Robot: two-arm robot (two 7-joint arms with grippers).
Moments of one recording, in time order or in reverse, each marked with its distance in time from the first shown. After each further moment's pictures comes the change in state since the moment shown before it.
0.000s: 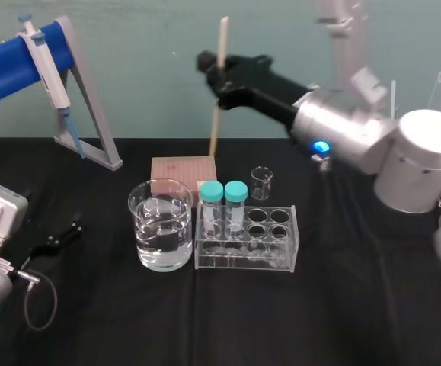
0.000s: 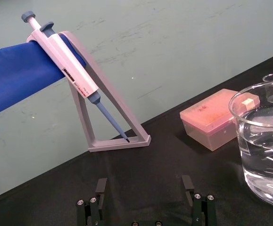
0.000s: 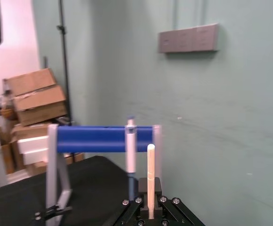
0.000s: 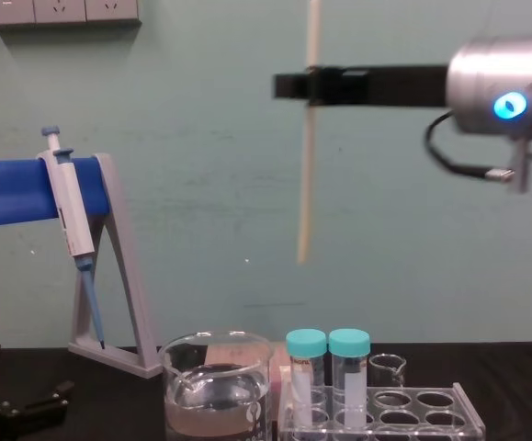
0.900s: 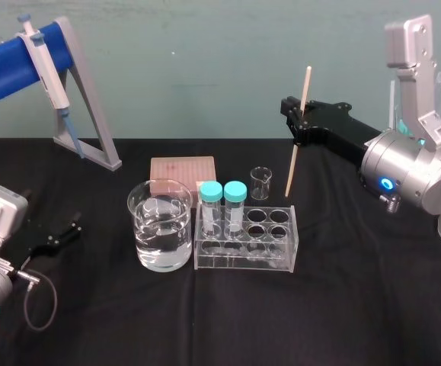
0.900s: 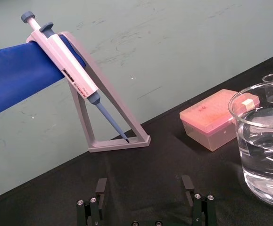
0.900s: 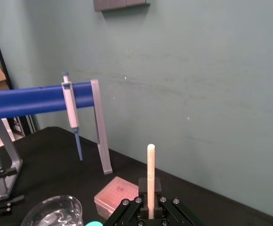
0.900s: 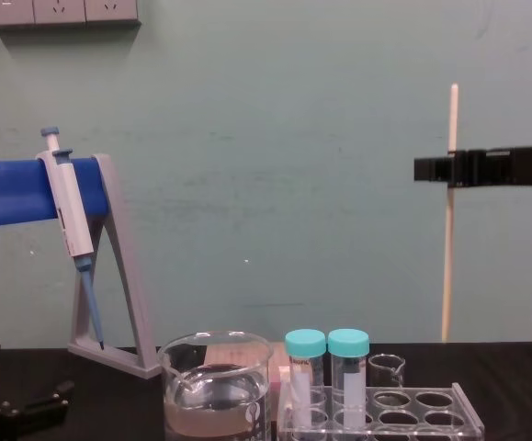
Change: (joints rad) left arm 0.000 0.000 0.000 0.000 0.000 0.000 0.000; right arm -0.162 0.135 0.116 -0.072 0.044 0.077 -0.121
